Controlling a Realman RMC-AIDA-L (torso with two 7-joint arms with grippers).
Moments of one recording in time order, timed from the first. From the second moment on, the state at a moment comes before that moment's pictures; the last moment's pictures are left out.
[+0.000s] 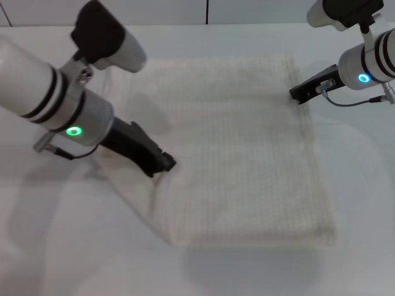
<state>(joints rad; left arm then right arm) -0.67 -2.06 1.43 1.05 2.30 1.38 -2.24 0.85 2.06 -1.05 -0.61 -2.63 -0.87 2.31</state>
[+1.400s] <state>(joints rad) -0.52 -2.01 1.11 1.11 2.30 1.74 -1.99 0.85 2.05 -1.05 -0.61 -2.63 -0.87 2.31</state>
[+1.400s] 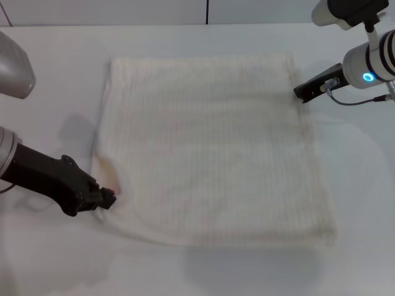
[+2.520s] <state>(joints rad) -0.49 -2.01 1.10 1.09 2.30 1.79 -1.93 0.85 2.05 -1.05 -0.61 -2.63 -0.87 2.31</state>
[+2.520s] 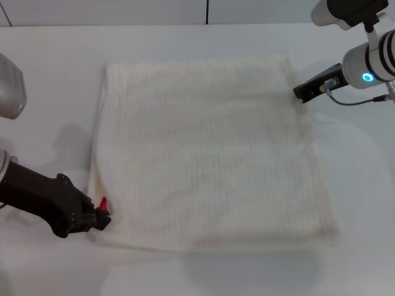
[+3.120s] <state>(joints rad) -0.49 -2.00 1.01 1.10 2.31 1.81 -1.91 0.85 2.05 -1.05 -0.62 -2.63 -0.88 2.31</state>
